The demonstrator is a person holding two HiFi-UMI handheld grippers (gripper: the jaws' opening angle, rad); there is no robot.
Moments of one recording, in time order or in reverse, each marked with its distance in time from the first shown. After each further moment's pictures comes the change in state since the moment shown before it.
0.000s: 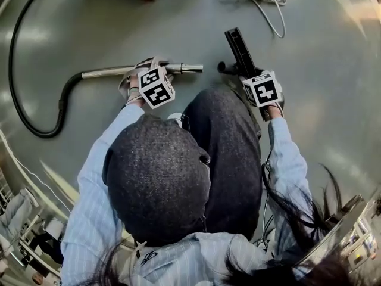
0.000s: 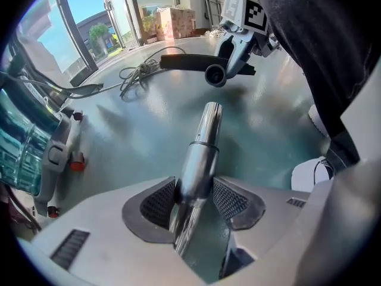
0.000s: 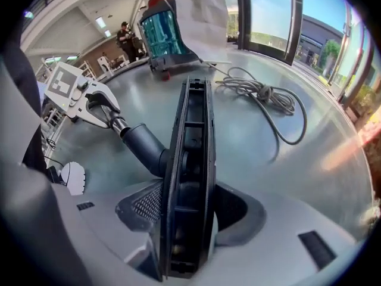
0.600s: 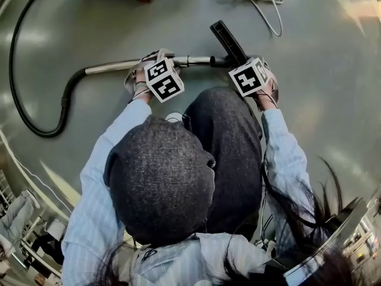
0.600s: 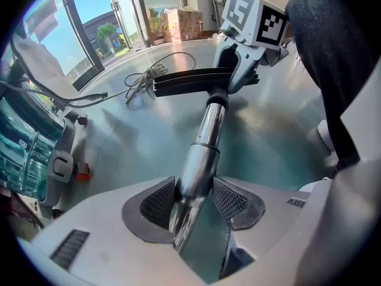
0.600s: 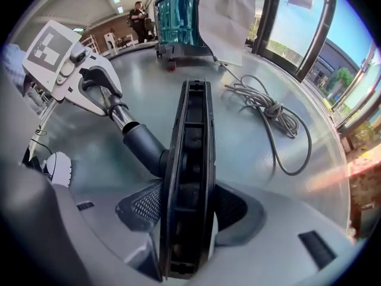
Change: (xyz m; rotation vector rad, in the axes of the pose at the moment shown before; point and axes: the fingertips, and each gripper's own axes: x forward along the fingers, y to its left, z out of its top) left arm -0.002 0.016 0.040 -0.044 -0.018 0.029; right arm 0.012 -0.008 0.026 -0.162 0.103 -0.129
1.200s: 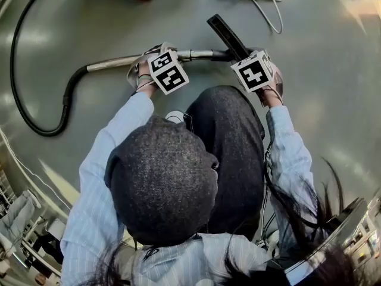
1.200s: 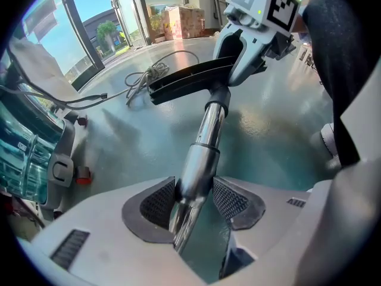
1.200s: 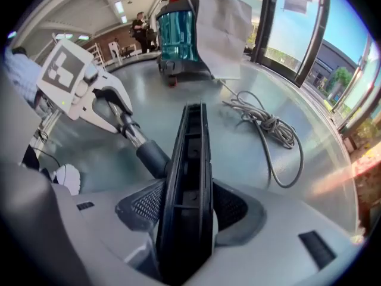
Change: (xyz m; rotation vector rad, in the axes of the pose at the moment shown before) left arm 0.002 0.005 0.014 -0.012 0.014 0.000; right arm -0.031 -0.004 0.018 0.015 -0.061 0.028
